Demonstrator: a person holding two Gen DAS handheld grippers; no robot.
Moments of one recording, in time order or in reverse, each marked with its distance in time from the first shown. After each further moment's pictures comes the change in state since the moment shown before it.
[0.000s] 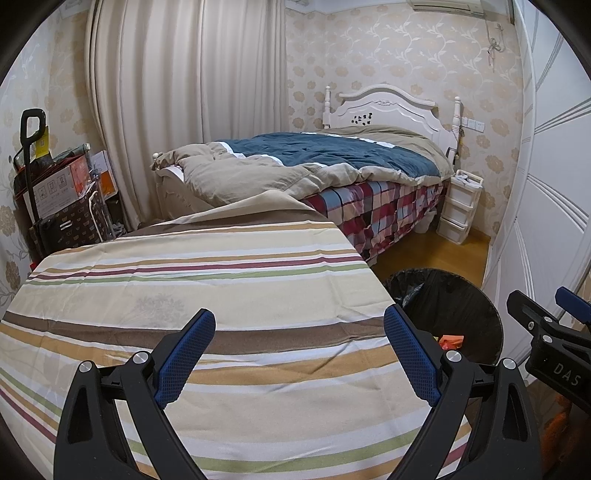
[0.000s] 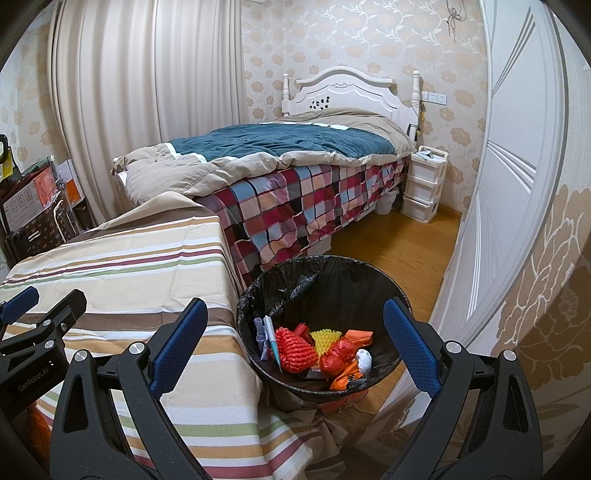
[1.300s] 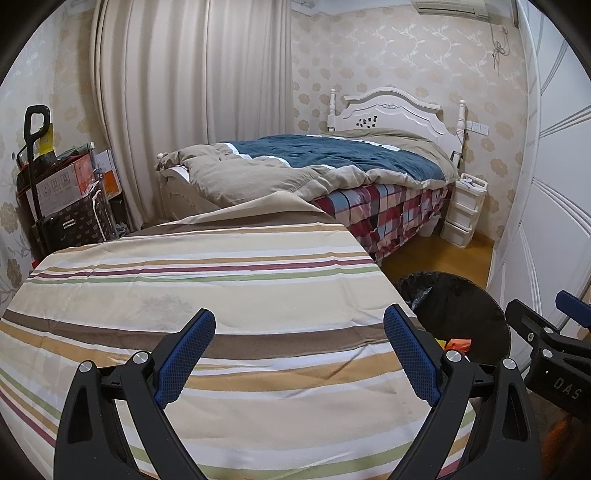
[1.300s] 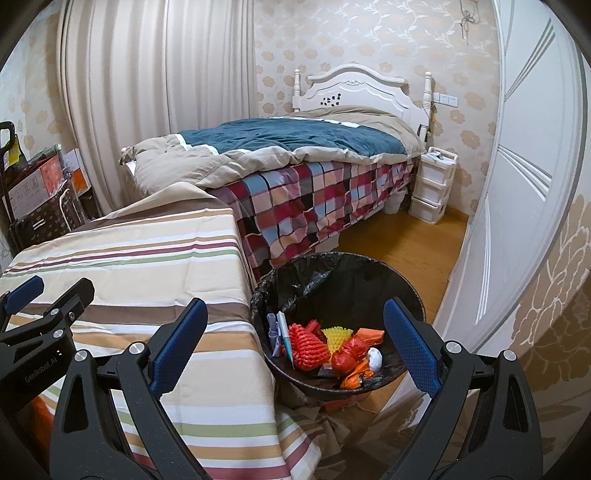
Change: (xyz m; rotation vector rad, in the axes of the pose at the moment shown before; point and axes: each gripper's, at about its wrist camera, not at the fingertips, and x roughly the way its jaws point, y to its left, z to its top) left arm 0.006 0.018 0.002 -0.002 -0.018 0.014; right arm 0.002 0.020 0.000 -0.031 0.015 0.018
